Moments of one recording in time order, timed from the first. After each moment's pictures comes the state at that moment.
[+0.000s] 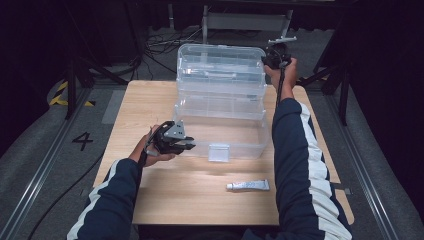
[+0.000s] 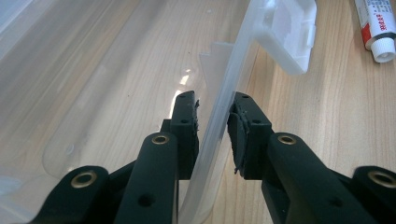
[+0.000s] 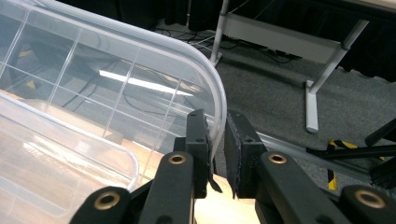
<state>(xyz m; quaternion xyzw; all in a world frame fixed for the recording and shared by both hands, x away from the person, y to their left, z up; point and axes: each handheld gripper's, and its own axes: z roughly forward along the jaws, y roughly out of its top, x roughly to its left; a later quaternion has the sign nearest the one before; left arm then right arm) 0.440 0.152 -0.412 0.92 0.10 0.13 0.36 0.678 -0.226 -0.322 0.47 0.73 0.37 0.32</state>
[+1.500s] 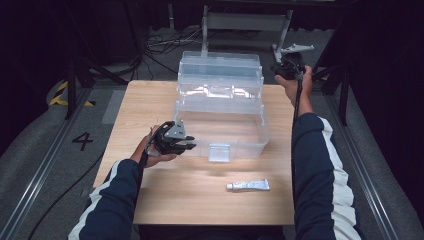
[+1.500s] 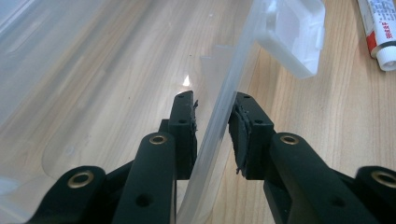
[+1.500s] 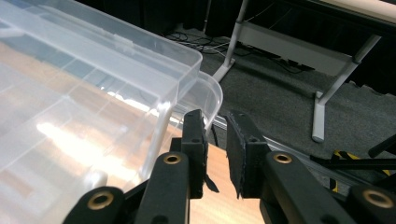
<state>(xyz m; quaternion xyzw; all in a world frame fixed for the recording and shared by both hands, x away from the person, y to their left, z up) 0.439 0.150 -0.414 0.91 0.11 0.13 0.37 0.614 -0.255 -0.309 0.43 0.75 0.39 0.32</state>
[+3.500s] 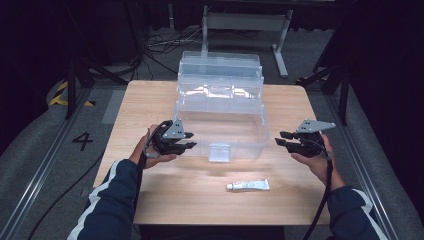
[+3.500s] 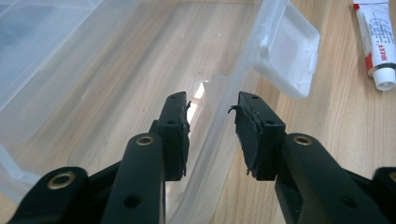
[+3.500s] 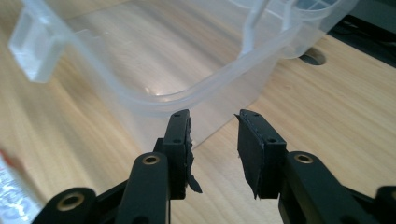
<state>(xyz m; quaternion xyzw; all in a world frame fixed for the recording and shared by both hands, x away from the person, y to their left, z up) 0.424 0.151 -0.396 0.90 0.13 0.17 0.38 0.416 -0.293 -0.399 0.31 0.84 0.41 0.20</state>
